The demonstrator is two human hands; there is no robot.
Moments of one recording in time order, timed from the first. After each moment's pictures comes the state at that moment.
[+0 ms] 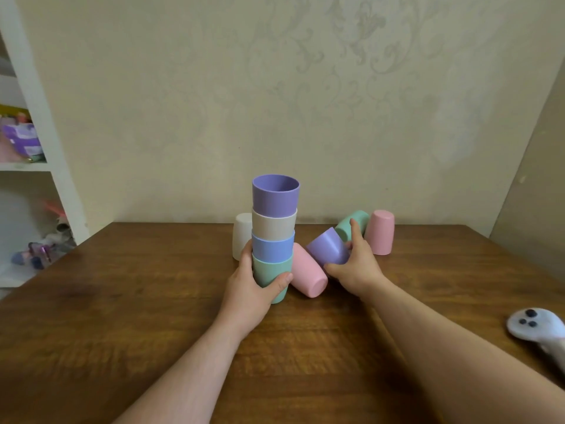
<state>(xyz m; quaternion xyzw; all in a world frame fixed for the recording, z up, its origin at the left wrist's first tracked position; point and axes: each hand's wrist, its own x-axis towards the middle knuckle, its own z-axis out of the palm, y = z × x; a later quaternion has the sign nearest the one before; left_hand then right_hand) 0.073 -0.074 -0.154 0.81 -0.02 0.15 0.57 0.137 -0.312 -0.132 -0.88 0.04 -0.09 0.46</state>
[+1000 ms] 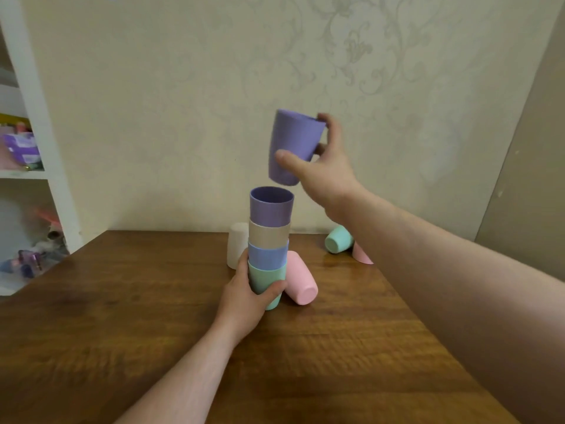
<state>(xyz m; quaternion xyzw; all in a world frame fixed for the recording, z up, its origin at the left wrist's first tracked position) 0.068 -0.076 -0.144 0.82 -0.02 0.10 0.56 0.084 -0.236 0.064 -0.75 -0.16 -0.22 0.60</state>
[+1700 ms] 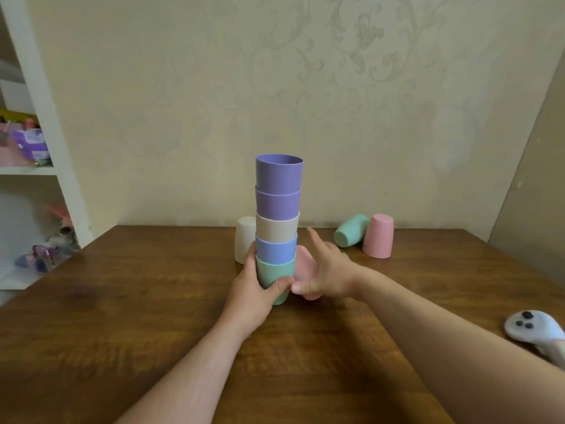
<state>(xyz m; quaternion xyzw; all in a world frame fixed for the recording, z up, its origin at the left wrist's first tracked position) 0.071 -0.074 -0.150 0.81 -0.03 0.12 0.57 0.113 -0.277 -0.097 -0.95 -0.12 0.07 0.27</state>
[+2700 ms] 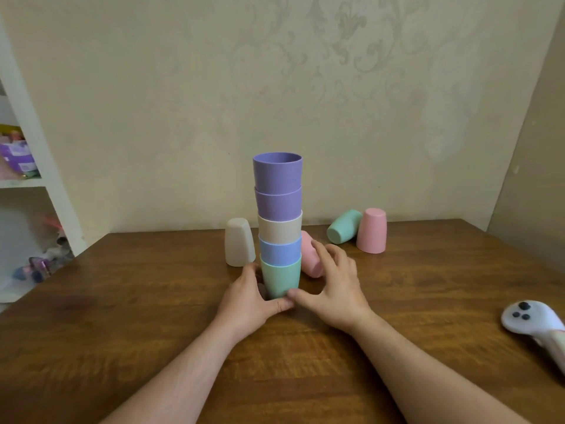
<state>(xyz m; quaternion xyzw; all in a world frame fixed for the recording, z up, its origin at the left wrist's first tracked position) 0.075 -0.081 -0.148 0.92 -0.02 0.08 0.39 0.084 -0.294 -0.151 -0.91 -0.11 -0.15 0.36</state>
